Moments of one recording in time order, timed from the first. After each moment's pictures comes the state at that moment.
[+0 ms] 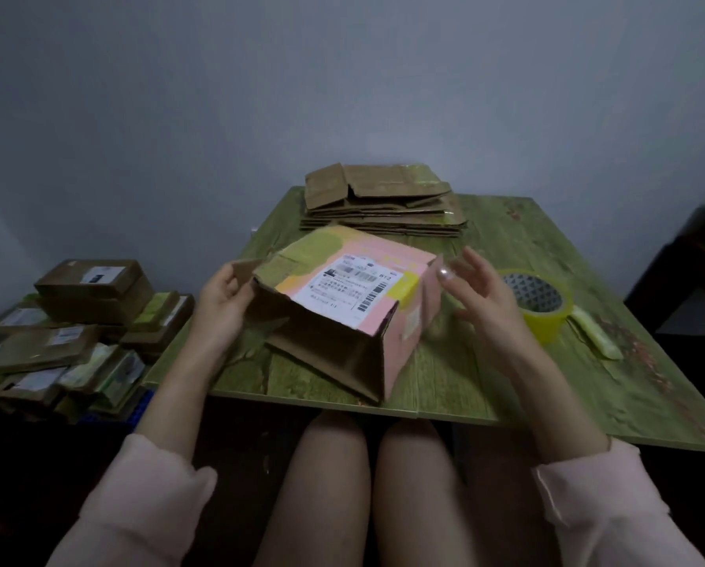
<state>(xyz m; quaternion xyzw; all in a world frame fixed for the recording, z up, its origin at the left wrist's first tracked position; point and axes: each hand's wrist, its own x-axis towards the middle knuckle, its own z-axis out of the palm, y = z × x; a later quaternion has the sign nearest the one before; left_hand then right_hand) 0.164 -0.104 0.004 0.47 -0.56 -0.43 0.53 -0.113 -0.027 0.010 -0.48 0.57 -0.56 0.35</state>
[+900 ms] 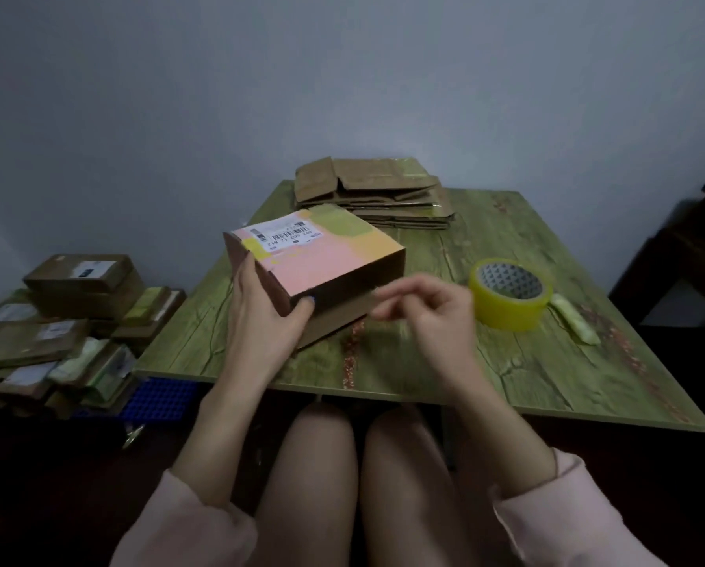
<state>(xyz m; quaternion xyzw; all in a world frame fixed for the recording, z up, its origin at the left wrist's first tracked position) 0.118 -0.050 0.008 0.57 -0.65 -0.22 0.45 -0.051 0.006 0.020 -0.54 0.48 -0.62 0.29</state>
